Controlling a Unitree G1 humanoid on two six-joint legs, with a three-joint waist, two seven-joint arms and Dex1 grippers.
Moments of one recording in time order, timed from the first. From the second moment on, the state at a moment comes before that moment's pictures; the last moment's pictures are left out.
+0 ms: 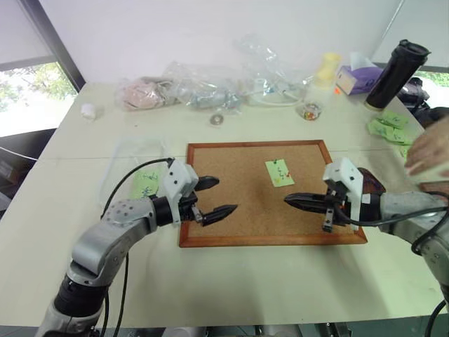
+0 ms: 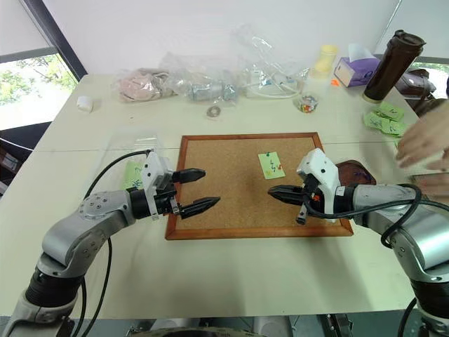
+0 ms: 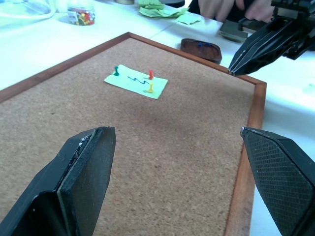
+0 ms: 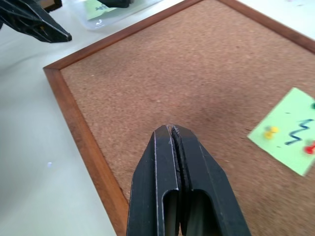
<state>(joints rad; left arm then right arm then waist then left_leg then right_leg) -0.25 0.51 -0.08 -0.49 -0.57 0.69 -0.69 -0.17 -0.92 -0.16 -0.51 0.69 0.83 0.85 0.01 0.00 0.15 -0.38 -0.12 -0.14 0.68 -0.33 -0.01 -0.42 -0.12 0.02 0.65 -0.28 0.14</state>
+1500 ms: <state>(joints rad) -0.32 0.42 -0.29 -0.20 -0.29 0.39 -0.74 -0.32 -0.80 -0.04 -0.36 0.54 0.75 0.75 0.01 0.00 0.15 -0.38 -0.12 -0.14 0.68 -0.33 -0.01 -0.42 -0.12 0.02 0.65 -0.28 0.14</state>
